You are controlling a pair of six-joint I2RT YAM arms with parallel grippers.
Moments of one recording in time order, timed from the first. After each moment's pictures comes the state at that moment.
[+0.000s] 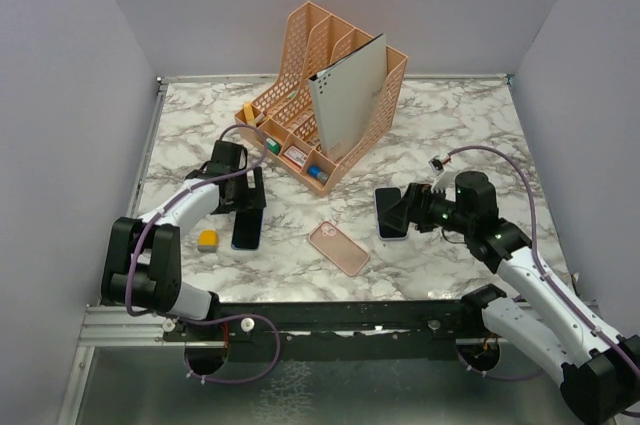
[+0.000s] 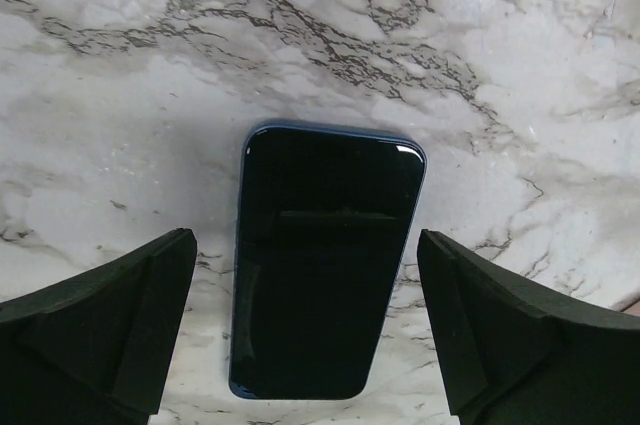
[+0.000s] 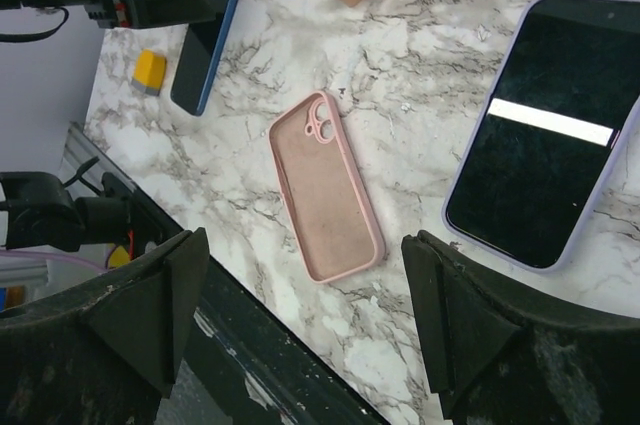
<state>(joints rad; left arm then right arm) -0.19 1.43 0.81 -0.44 -0.01 -0.31 0.40 0.79 0.56 -0.28 -0.44 0.52</state>
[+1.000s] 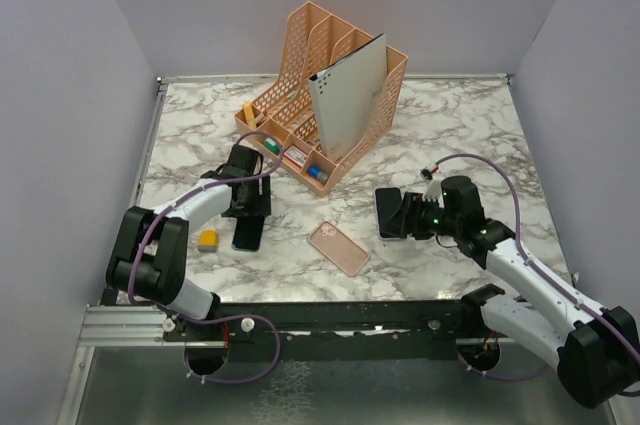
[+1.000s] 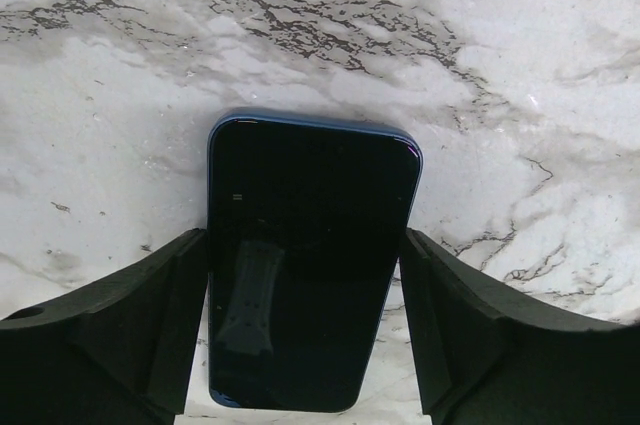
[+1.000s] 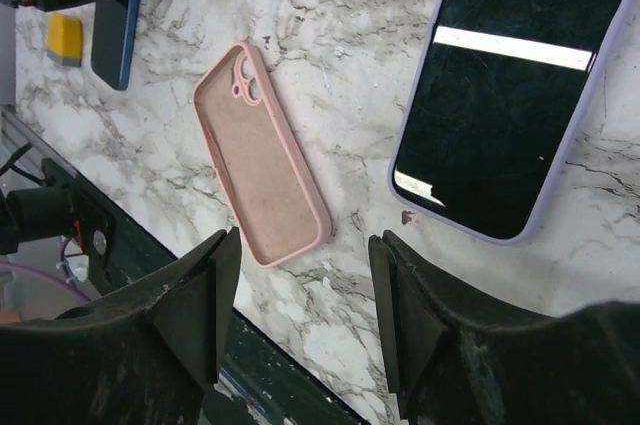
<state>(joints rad) -0.29 1.50 0.80 -0.44 -0.05 -0.31 0.40 0.90 0.47 -0.23 -0.42 0.51</state>
